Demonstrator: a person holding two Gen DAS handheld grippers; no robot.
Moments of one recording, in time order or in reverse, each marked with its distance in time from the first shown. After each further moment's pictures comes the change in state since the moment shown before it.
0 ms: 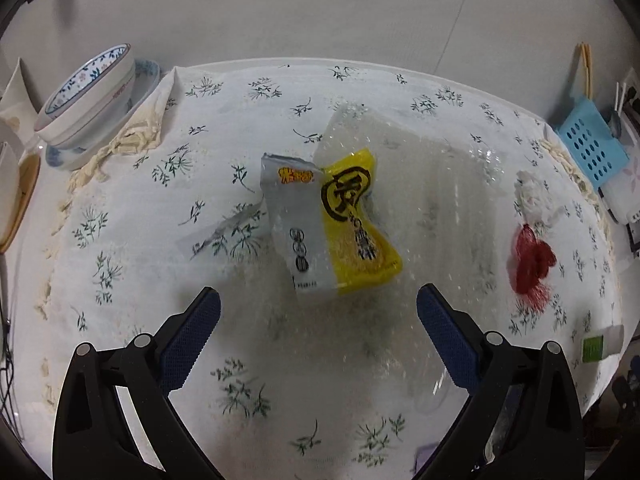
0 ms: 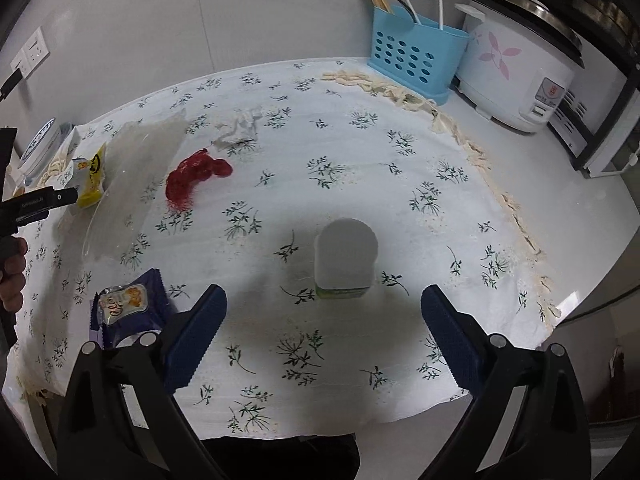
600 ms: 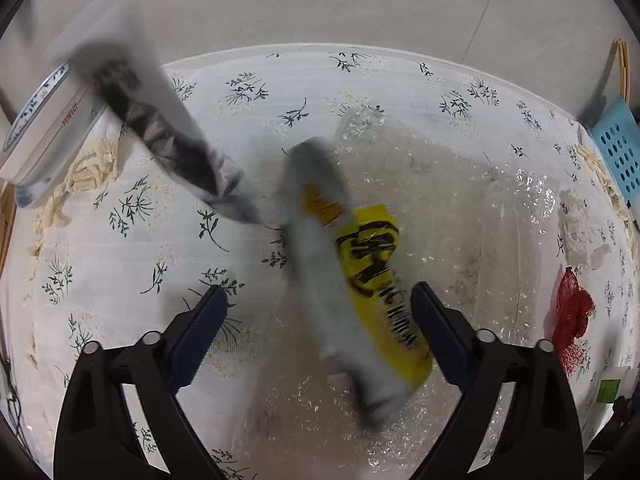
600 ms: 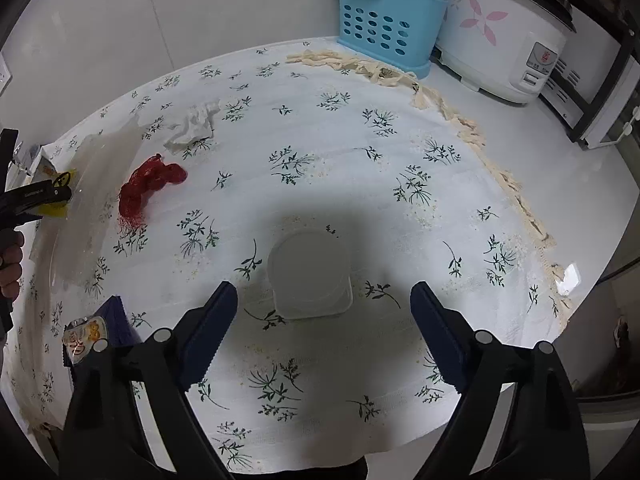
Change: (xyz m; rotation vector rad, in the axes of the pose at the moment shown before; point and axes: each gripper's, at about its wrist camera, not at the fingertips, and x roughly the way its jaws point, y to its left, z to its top) left arm 0.056 -0.011 0.044 0.020 0.070 0.037; right arm 0.044 -0.013 0.015 0.080 0.038 -0.020
